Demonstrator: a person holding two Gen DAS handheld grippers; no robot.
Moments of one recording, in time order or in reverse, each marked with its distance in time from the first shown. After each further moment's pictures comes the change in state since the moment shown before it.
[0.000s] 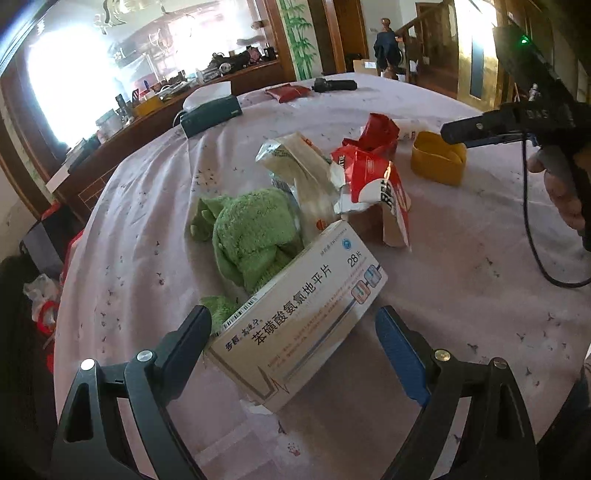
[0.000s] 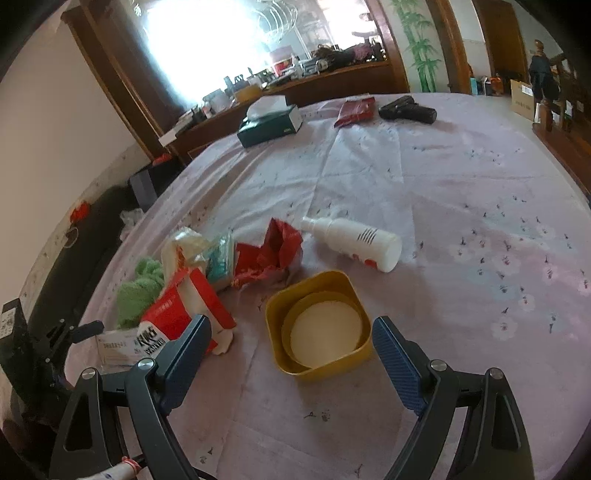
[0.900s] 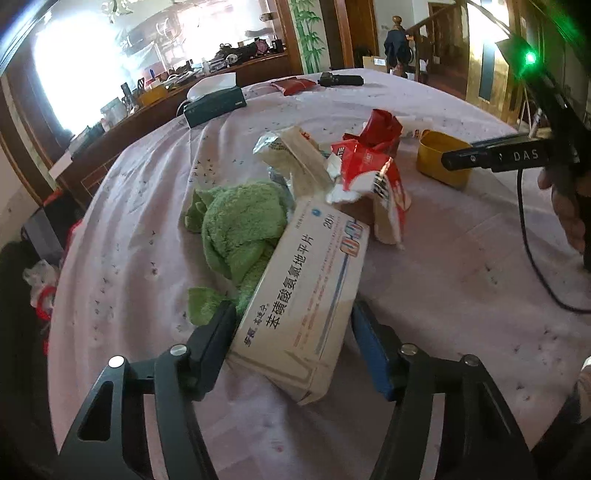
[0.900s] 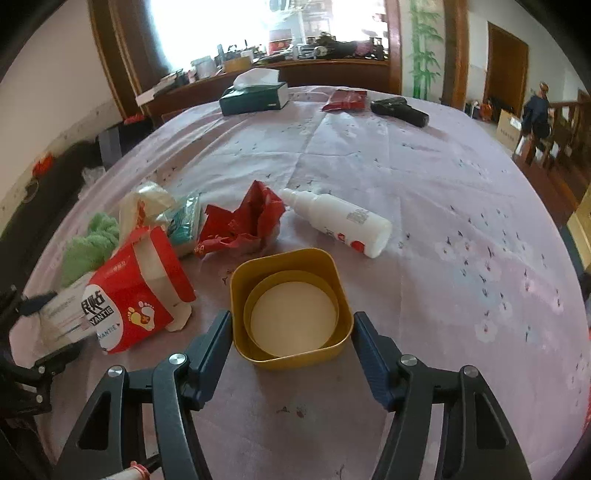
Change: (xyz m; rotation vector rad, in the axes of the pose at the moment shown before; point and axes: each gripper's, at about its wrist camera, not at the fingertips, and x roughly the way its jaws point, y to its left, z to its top) left arm 0.001 -0.010 0.000 -0.058 0.033 -0.007; right arm 0.012 0.011 -0.009 -0.103 0.055 -0.203
